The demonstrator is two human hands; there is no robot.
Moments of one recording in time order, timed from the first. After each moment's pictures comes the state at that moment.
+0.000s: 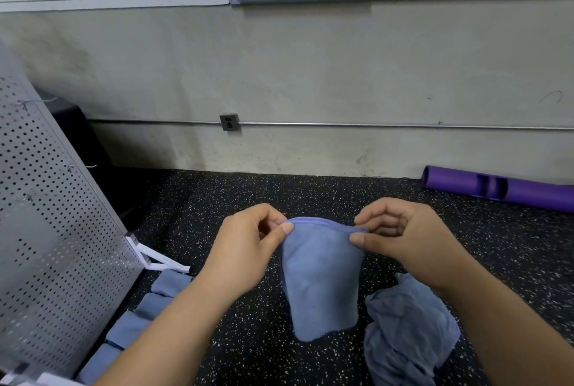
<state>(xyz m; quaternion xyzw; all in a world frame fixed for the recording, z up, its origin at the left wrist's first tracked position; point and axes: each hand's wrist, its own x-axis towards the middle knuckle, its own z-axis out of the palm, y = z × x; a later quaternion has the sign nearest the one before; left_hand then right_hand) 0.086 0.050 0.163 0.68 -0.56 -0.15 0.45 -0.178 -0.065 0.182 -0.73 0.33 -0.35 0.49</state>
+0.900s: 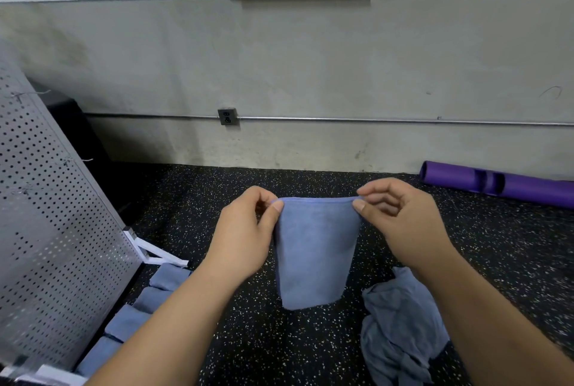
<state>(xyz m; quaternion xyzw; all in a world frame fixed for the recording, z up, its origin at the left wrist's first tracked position) 0.084 0.040 0.161 0.71 -0.51 -0.10 0.48 -0.162 -0.071 0.176 -0.68 0.37 -0.46 0.44</state>
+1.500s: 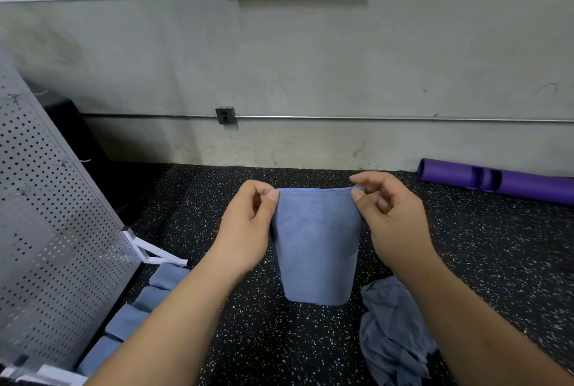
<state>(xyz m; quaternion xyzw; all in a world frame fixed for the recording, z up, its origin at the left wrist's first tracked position) 0.077 0.031 0.159 0.63 -0.46 -0.23 0.58 -0.146 -0.062 0.169 -0.67 0.34 -0.51 0.42</state>
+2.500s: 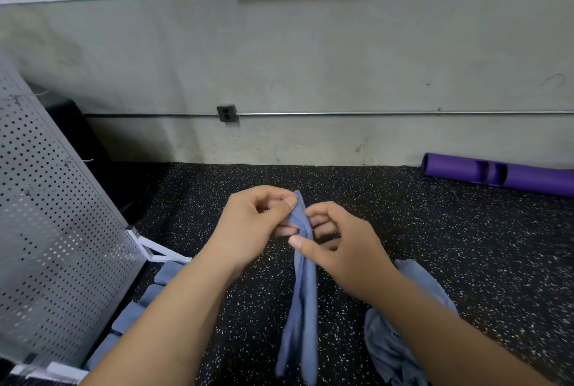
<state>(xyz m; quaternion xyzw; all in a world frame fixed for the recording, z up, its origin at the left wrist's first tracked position) 0.072 0.036 0.174 0.57 -0.42 -0.38 0.60 -0.115 -0.018 0.152 -0.77 0.33 -0.32 0.44</state>
